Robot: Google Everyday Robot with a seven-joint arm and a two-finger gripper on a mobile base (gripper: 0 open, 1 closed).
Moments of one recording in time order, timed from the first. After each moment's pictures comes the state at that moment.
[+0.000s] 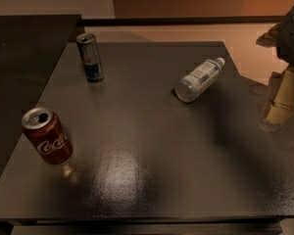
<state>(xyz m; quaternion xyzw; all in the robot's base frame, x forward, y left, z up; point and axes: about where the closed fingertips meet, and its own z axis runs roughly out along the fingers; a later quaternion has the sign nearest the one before) 0.438 -0.217 0.976 -0.60 0.78 -0.03 0.16</state>
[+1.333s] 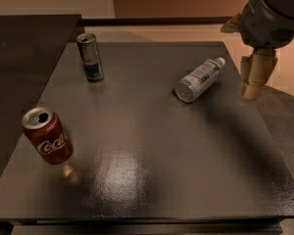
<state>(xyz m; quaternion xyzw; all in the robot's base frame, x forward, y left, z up) 0.510 -0.192 0.964 -0.69 0.70 -0.04 0.17</state>
